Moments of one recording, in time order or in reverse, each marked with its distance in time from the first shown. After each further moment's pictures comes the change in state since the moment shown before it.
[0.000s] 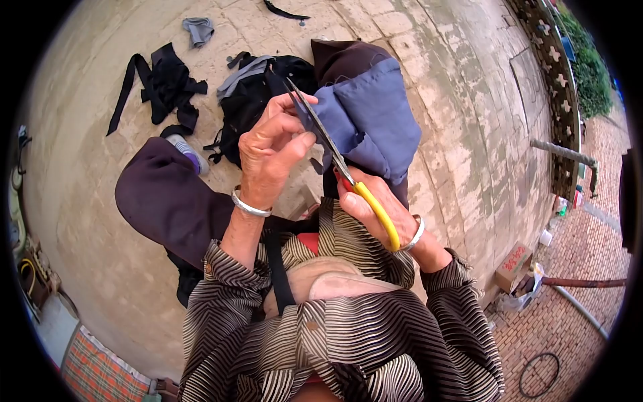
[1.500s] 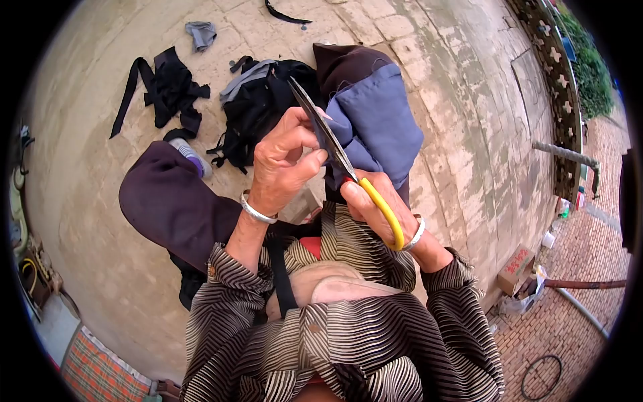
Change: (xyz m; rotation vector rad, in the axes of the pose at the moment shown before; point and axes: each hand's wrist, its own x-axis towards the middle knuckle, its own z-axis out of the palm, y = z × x) left_hand -0.002 -0.005 0.002 0.048 -0.143 0.005; right_hand 0.006 -0.002 -0.001 -0.031 0.101 0.121
